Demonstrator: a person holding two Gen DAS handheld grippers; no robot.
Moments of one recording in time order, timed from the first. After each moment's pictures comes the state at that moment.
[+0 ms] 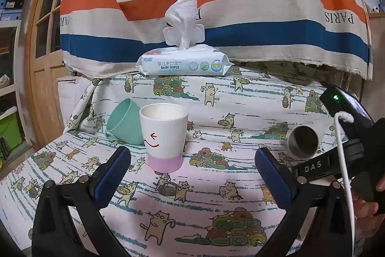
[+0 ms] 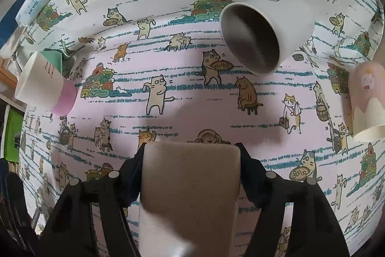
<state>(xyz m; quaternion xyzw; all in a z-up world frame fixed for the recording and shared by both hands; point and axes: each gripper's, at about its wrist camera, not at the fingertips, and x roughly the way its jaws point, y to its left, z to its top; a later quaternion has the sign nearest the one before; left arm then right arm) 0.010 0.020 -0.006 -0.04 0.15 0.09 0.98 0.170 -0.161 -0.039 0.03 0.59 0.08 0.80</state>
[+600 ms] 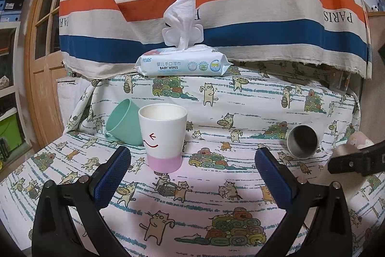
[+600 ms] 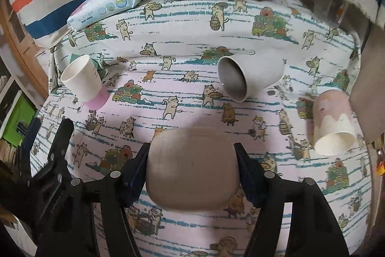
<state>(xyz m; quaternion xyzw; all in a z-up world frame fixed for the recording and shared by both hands) 0.010 0.019 -0.006 -0.04 0.15 0.09 0.98 0.097 -0.186 0.036 -0.02 0.48 0.13 0.87</state>
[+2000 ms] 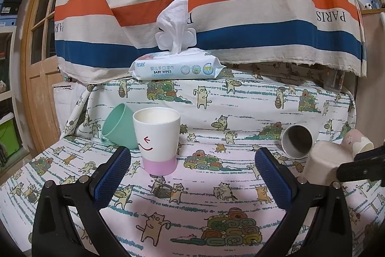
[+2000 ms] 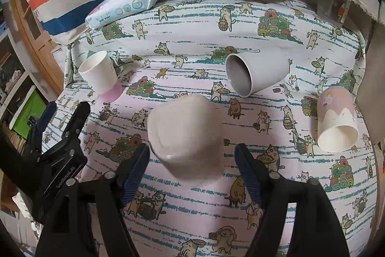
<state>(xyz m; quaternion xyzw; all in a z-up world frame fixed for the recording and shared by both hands) 0.008 0.014 -0.003 -0.03 0.14 0.08 0.99 0.073 -0.200 0.039 -0.01 0.46 0.18 0.87</state>
